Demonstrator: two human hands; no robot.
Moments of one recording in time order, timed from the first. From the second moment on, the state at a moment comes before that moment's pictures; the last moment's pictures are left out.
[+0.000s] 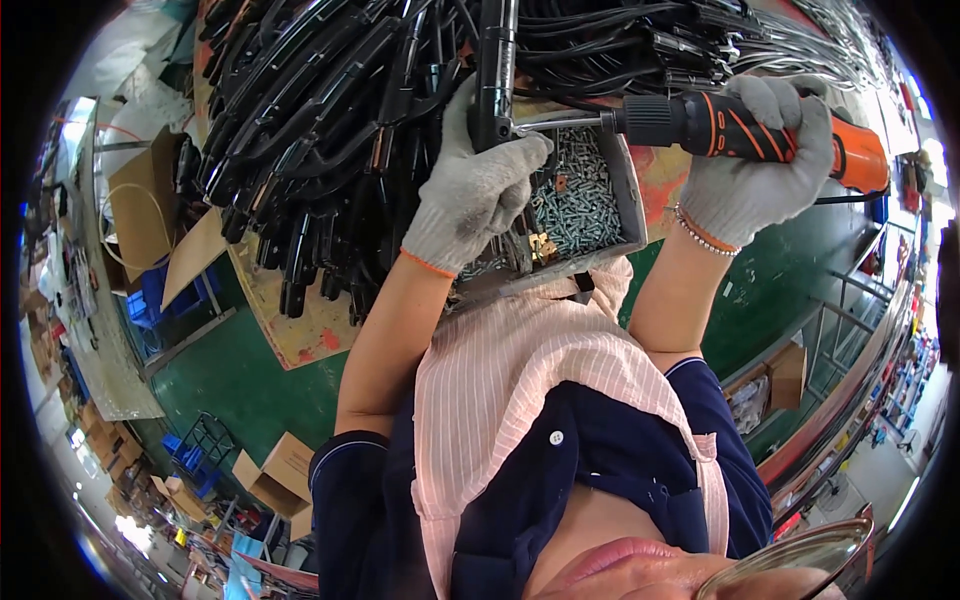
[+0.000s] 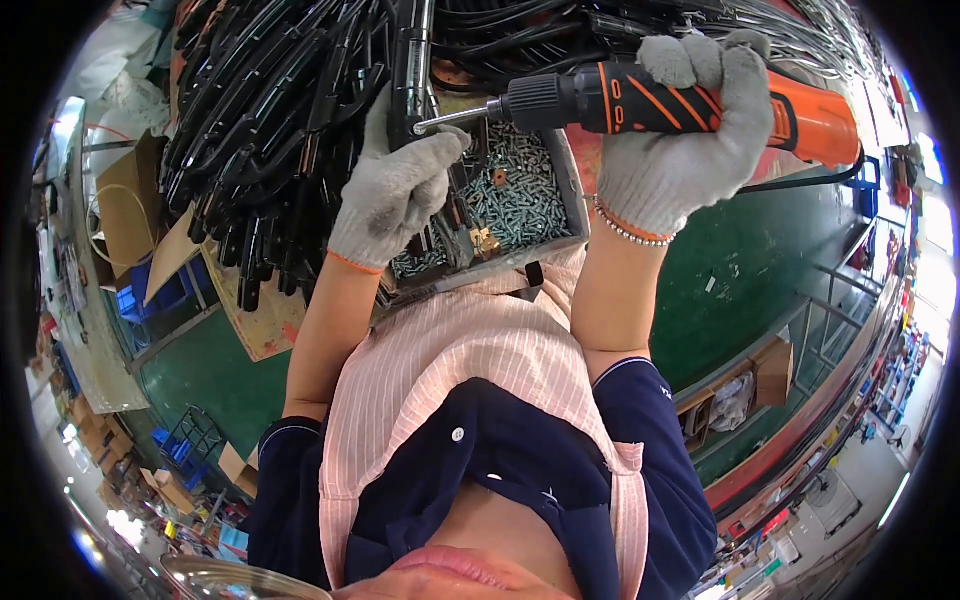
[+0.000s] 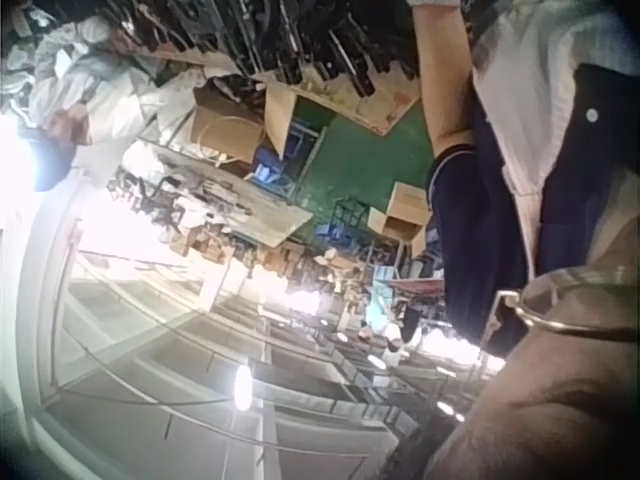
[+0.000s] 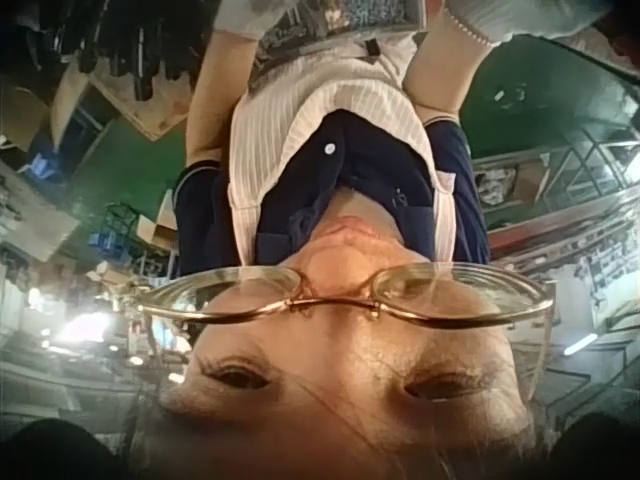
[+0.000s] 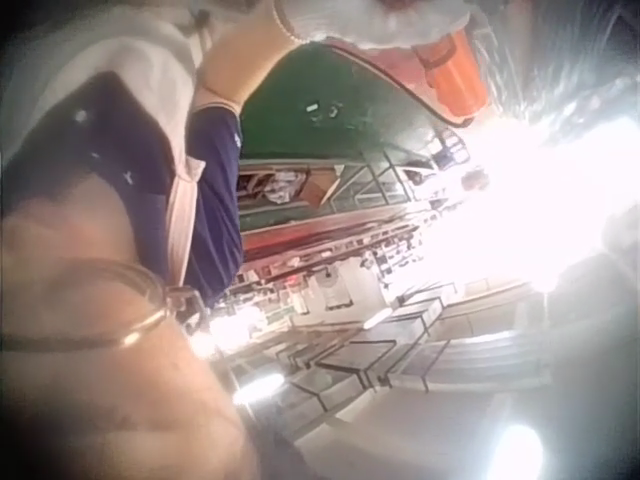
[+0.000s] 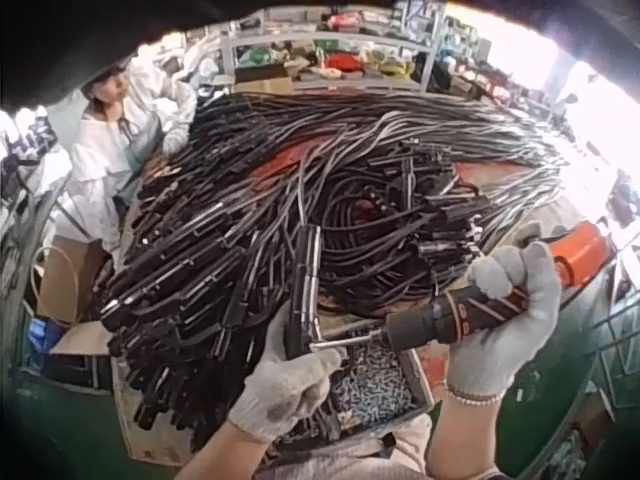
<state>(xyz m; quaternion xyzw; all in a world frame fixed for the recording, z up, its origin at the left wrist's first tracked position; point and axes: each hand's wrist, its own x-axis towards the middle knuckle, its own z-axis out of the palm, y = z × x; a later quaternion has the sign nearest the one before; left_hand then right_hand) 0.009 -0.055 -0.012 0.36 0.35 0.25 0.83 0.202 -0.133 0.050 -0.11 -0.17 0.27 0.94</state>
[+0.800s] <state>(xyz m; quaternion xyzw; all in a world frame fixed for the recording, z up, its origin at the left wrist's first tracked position) 0.009 -0.052 -0.016 0.35 0.35 0.24 0.83 0.197 -0.127 0.030 -0.12 -0.26 0.26 0.92</state>
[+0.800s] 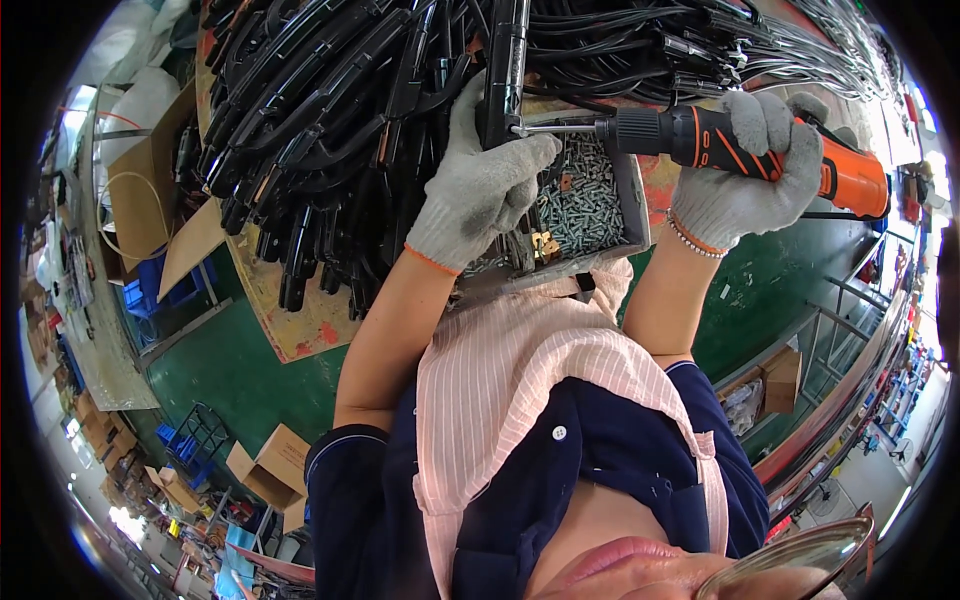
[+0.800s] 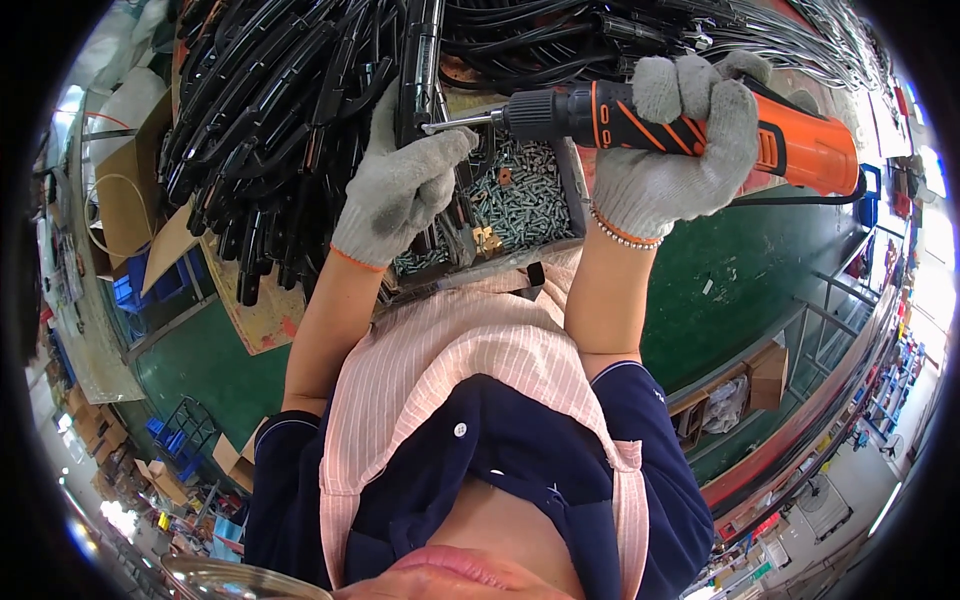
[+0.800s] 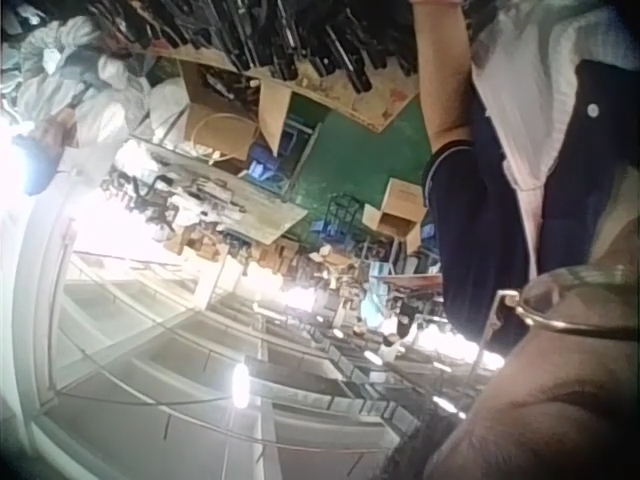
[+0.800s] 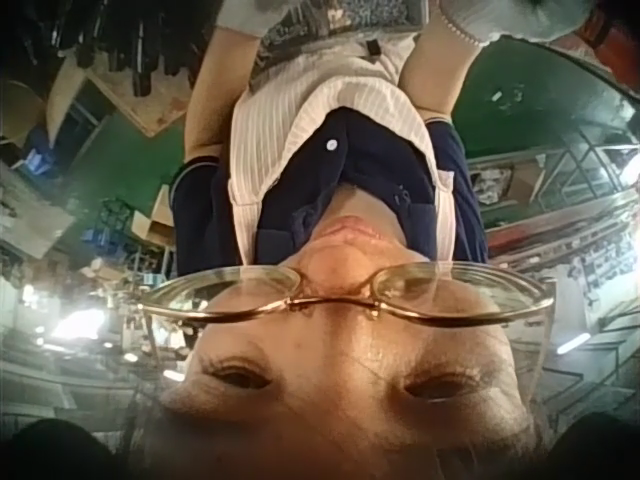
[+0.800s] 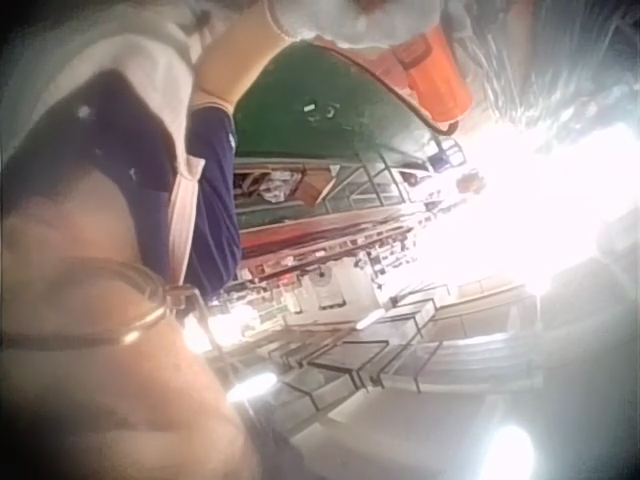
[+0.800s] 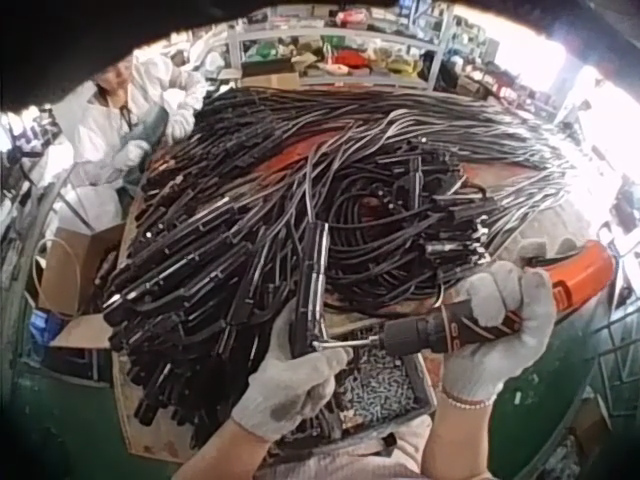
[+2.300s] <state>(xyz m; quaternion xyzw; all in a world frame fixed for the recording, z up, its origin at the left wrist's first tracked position) 0.010 -0.052 0.000 0.37 0.38 0.21 0.82 0.152 -0.111 0.065 -0.22 -0.37 0.19 0.88</state>
